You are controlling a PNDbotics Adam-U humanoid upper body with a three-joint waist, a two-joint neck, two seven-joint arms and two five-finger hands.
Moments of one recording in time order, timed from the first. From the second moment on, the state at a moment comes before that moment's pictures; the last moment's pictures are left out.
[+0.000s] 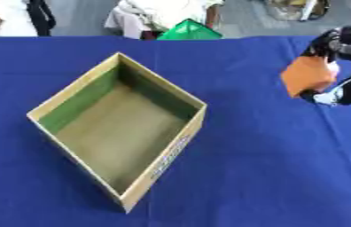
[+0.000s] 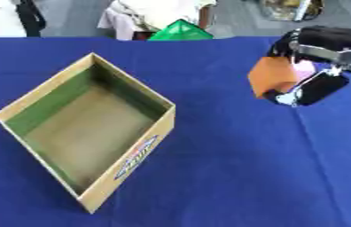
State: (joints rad) left arm -0.36 0.53 0.10 -1.99 0.18 -0.33 0.70; right arm -0.18 -1.17 -0.11 -1.97 0.39 -0.13 0.53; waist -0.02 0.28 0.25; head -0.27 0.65
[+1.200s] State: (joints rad) left arm -0.37 0.52 0.07 -1.99 0.21 -0.32 0.66; right arm -0.86 -0.99 0.33 -1.99 0.35 -0.11 0.70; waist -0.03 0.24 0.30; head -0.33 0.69
